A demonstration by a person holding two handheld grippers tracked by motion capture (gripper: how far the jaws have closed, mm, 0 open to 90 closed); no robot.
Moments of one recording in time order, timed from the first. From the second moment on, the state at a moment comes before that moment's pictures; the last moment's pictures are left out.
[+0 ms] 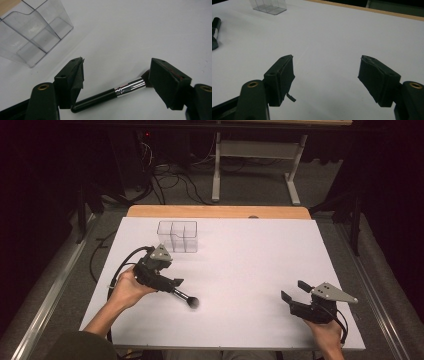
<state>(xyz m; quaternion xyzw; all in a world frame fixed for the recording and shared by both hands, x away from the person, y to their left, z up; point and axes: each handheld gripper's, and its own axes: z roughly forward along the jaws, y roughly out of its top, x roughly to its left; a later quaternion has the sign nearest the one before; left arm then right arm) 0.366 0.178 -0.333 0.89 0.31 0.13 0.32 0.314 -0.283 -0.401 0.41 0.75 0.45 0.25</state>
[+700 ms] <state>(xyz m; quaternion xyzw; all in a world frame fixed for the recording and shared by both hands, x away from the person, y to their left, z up) 0.376 0.177 -0.333 0.90 0.32 0.13 0.28 0.314 -0.284 -0.400 0.41 0.75 0.45 0.26</state>
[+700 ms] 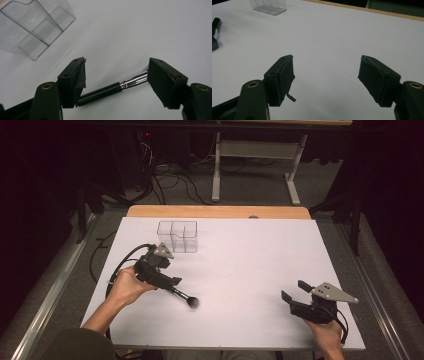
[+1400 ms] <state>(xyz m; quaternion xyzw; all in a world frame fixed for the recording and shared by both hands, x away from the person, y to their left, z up) 0.381 0.159 -0.336 0.93 0.28 0.13 0.20 0.315 -0.283 -0.400 0.41 0.75 0.45 0.25</state>
